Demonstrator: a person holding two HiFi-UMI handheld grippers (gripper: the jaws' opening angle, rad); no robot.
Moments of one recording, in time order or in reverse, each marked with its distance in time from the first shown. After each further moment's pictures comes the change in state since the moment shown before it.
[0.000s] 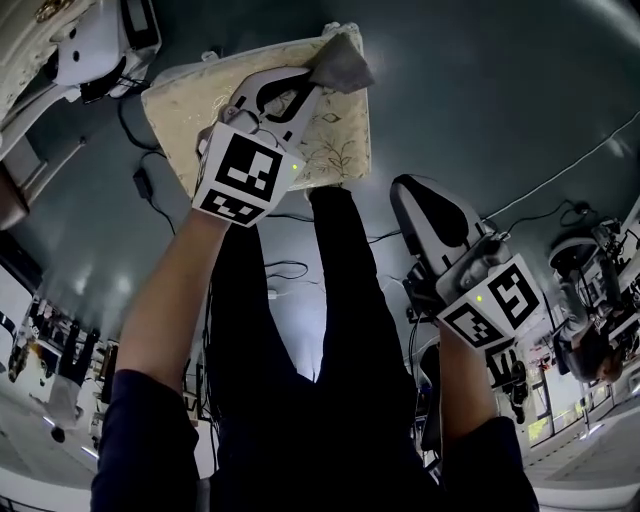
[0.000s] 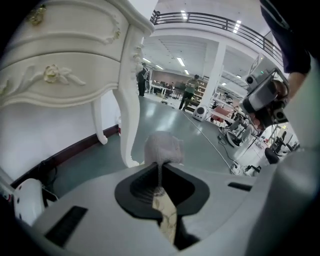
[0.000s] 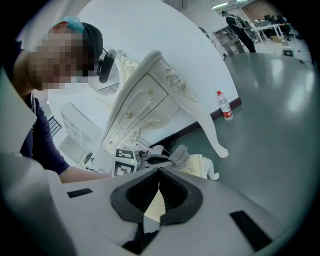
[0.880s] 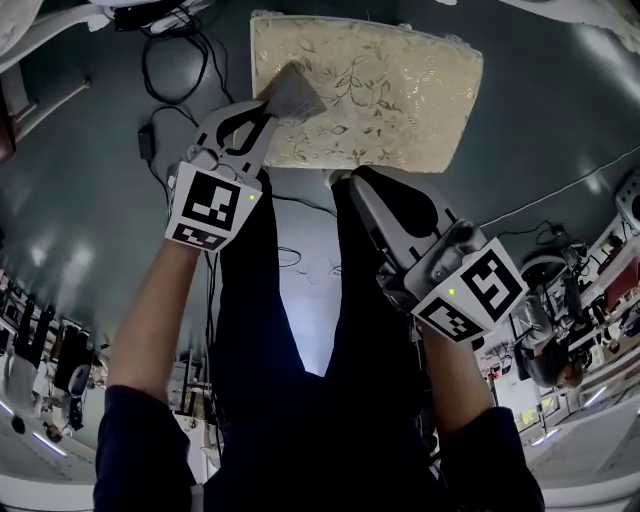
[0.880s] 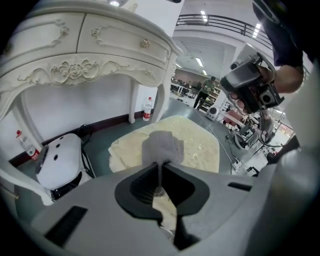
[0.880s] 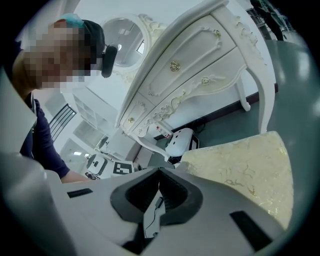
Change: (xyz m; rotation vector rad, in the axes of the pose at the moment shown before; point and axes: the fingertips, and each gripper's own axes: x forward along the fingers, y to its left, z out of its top) left arm -0.180 0.056 -0.180 -0.161 0.040 0.121; right arm 0.142 0.167 -0.070 -0.097 0.158 0.161
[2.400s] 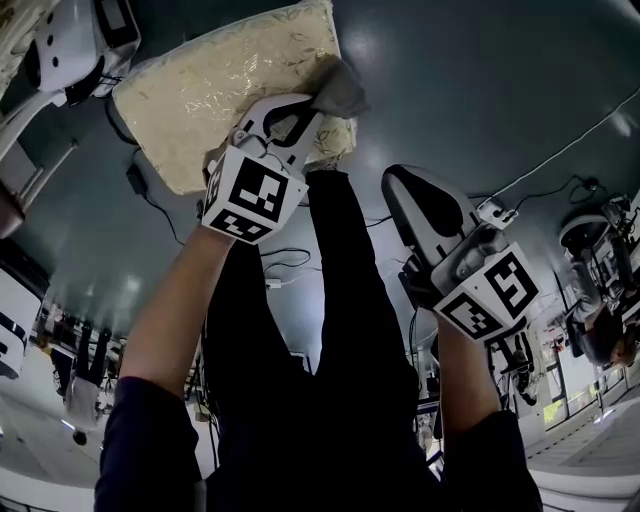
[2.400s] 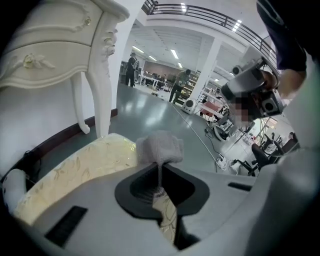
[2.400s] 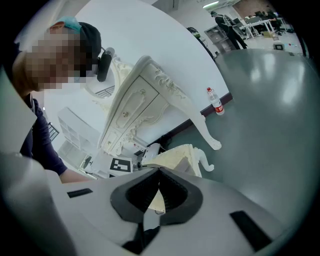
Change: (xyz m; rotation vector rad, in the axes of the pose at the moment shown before) left arm 0.171 -0.181 0.112 0.174 0.063 -0.229; right arm -0.192 -0.158 -0.012 0.165 -0.169 -0.176
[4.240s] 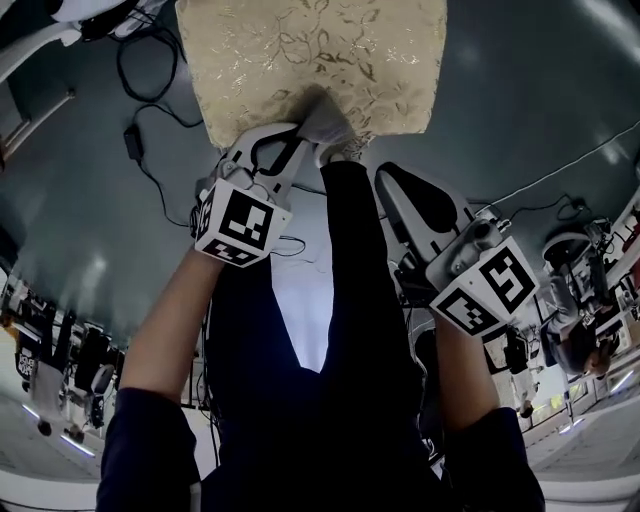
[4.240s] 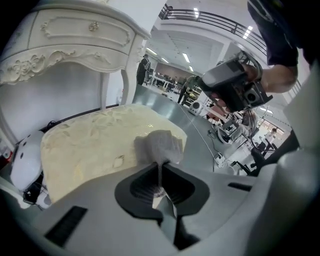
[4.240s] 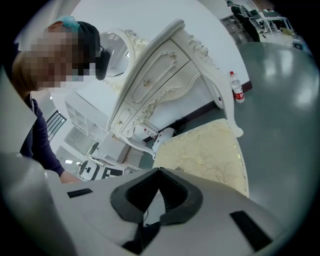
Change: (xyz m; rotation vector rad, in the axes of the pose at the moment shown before) left arm -0.110 -0.013 -0.136 -0.125 -0.013 0.063; right arm 0.070 0.094 -0.078 -0.074 0.130 0.069
